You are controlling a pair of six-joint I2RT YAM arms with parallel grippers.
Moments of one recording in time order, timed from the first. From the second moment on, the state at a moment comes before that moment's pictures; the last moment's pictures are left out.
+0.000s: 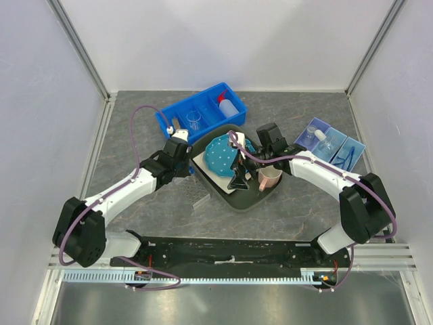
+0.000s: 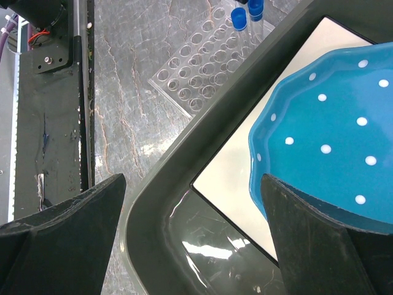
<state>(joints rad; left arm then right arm) -0.55 1.31 0.83 -0.36 -0.25 -0.38 0.55 1.53 1.02 -0.28 -0.86 -0.36</state>
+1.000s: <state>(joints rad) -0.55 1.23 0.86 -0.44 -0.26 -0.35 0.52 1.53 1.02 -0.29 -0.86 -0.38</state>
